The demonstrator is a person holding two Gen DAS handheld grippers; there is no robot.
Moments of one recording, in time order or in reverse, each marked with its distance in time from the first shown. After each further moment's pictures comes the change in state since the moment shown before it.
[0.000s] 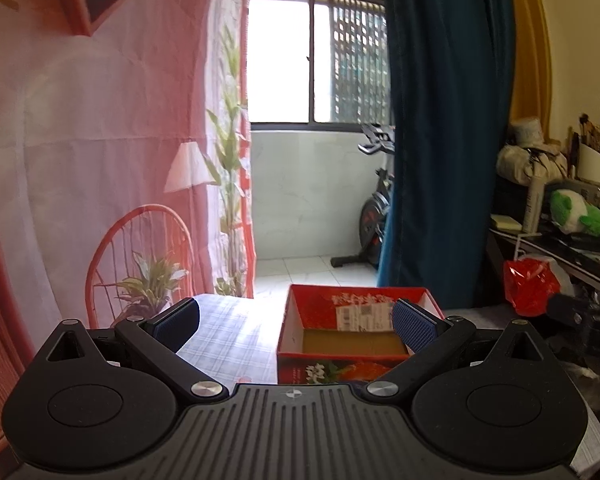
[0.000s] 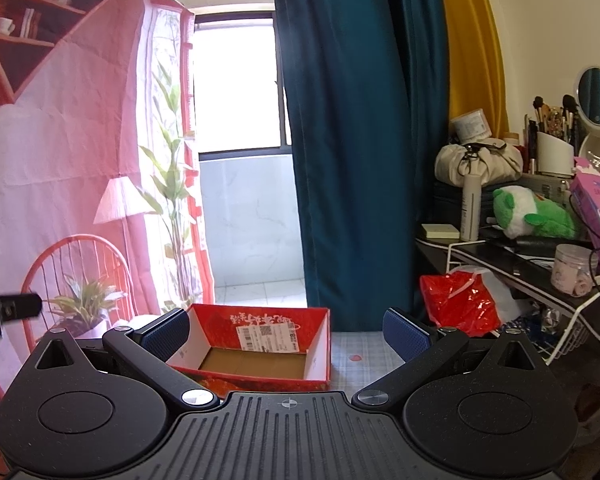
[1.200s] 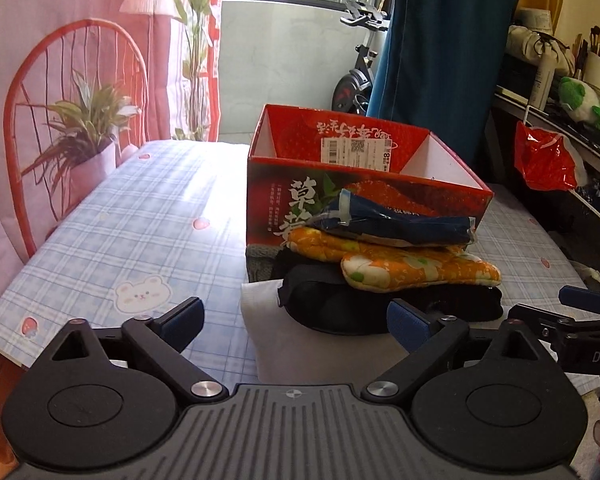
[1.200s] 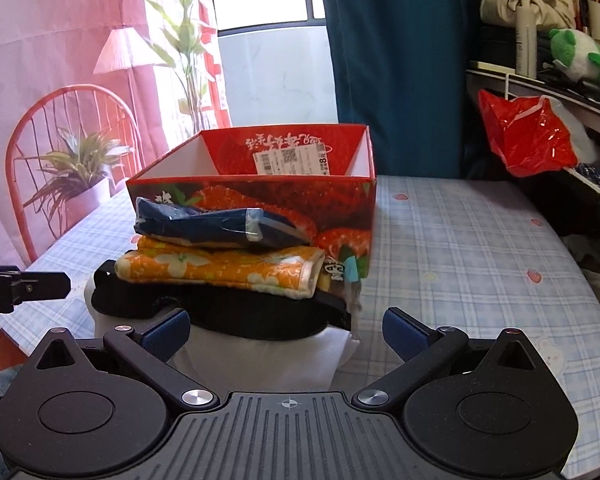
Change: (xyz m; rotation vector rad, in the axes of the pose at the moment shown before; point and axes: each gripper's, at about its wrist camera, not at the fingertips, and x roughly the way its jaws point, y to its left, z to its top) left arm 0.110 0.025 -0.139 -0.041 0.364 -0.162; right arm 0.103 0.002 -0.158 0.007 0.363 0.093
